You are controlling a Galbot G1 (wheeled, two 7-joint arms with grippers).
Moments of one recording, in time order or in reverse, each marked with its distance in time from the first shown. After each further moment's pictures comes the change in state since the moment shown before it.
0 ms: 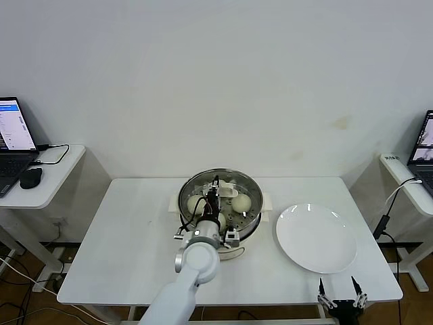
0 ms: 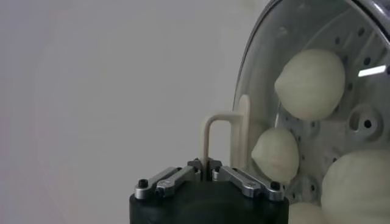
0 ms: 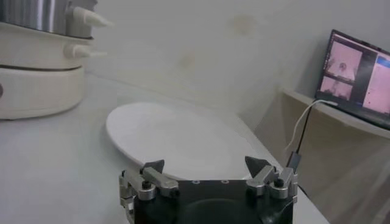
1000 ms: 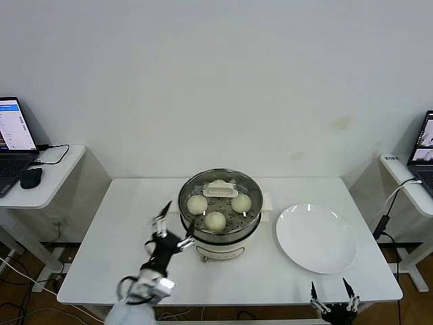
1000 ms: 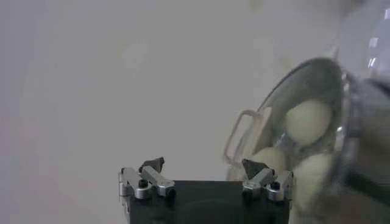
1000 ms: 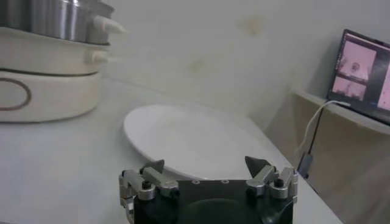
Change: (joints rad) left arm 0.499 0.255 -0.301 -0.355 -0.986 -0.361 -0.294; right arm -0.067 -0.013 -0.046 0.054 0.040 0.039 -0.030
